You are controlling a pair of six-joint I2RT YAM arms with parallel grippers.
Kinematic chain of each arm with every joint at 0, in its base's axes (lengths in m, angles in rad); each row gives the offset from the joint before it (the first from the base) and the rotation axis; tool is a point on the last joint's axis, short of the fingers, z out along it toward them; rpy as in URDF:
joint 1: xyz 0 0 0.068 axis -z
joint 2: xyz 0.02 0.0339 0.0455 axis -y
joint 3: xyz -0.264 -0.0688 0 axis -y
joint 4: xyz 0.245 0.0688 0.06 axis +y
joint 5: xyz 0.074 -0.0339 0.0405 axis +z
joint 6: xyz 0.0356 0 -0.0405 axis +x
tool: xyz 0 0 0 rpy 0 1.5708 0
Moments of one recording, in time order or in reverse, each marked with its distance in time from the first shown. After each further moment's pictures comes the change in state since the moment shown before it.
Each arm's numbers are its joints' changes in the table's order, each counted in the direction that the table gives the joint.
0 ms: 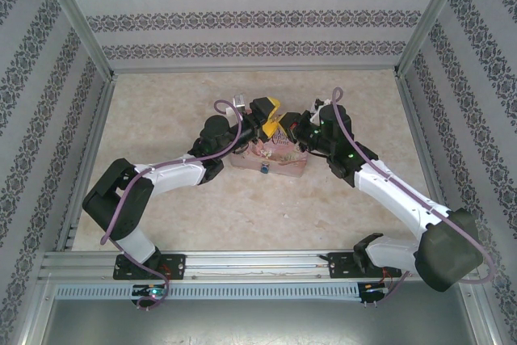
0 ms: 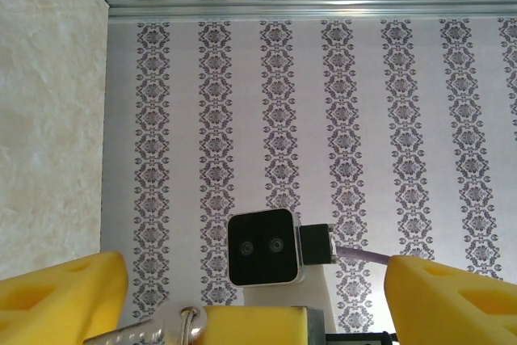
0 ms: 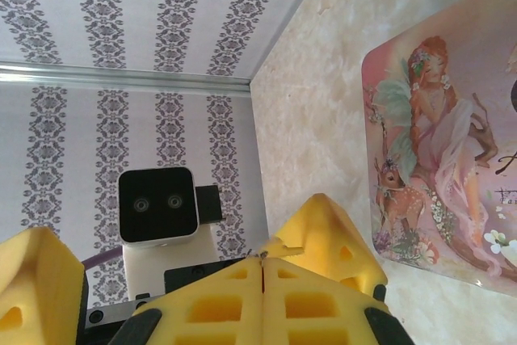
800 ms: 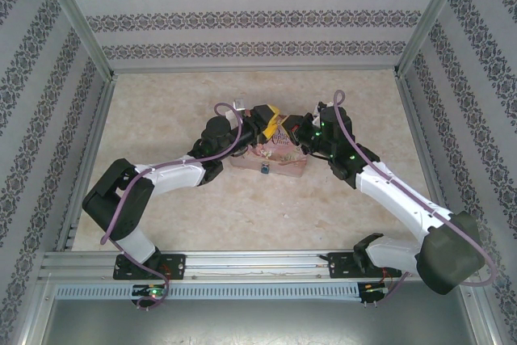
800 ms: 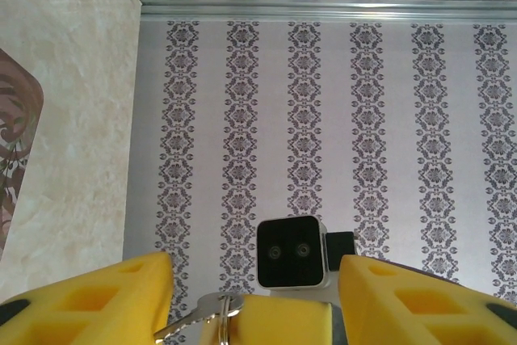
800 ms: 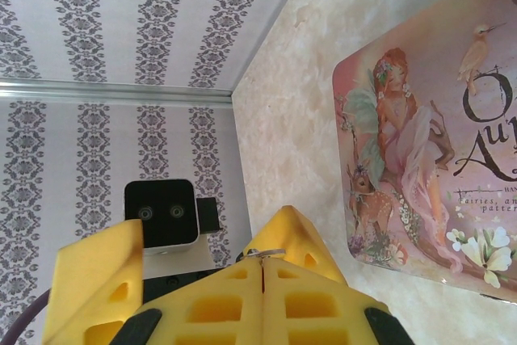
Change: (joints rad) left arm 0.000 0.002 -0.017 0.053 0.001 0.001; right arm 0.000 0.021 -0.012 0.047 -0.040 -0.006
